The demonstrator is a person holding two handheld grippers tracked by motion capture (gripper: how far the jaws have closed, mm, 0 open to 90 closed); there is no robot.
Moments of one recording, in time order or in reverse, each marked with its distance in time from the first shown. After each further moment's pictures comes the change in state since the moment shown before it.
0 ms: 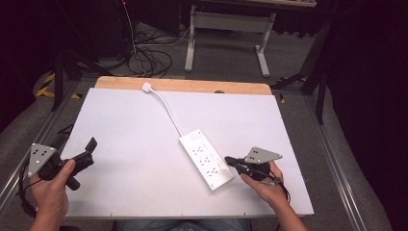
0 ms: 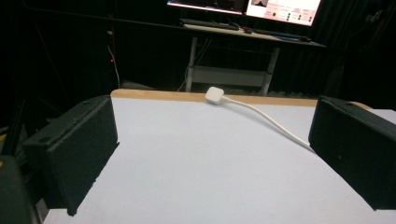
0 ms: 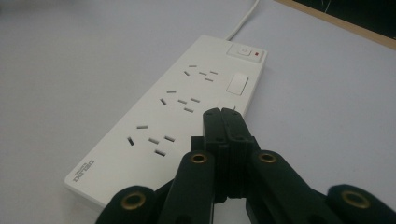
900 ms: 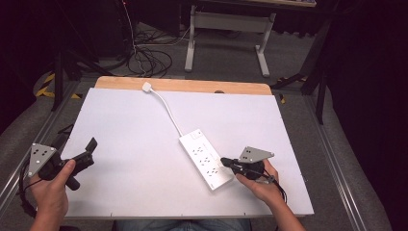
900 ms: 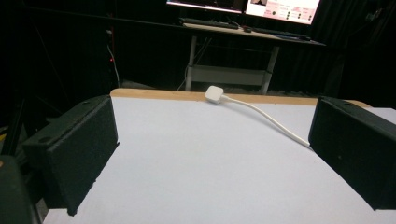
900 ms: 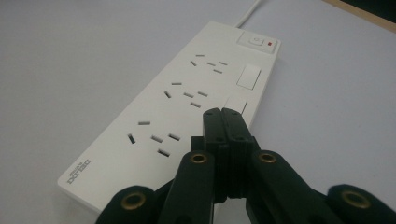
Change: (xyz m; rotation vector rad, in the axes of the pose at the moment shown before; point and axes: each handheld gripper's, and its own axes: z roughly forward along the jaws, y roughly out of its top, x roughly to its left) left arm 0.000 0.000 0.000 0.004 -0.004 0.001; right arm 0.003 0.003 0.014 0.055 0.013 -0.025
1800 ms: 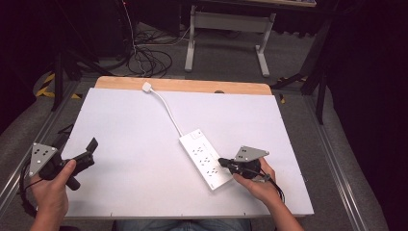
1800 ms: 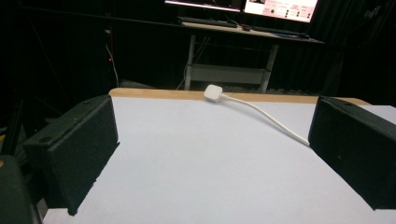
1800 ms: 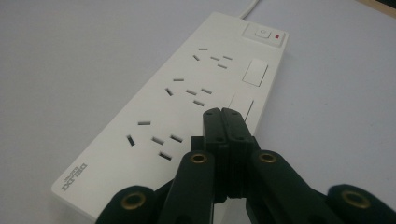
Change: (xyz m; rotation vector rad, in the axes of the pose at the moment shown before) left arm 0.000 0.000 0.001 0.005 -0.005 0.008; right arm 0.002 0.003 0.009 0.039 0.005 -0.001
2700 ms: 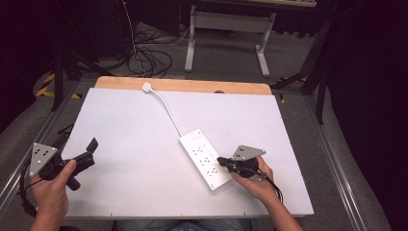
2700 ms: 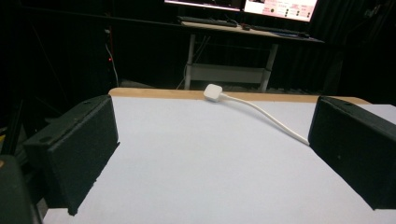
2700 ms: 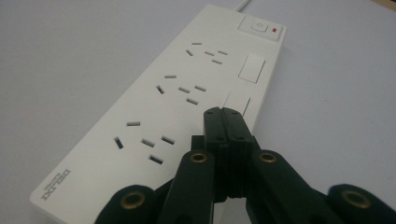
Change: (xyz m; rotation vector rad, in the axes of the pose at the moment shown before) left arm 0.000 0.000 0.000 0.001 0.000 0.002; right arm -0.001 0.000 0.008 0.023 -0.019 0.002
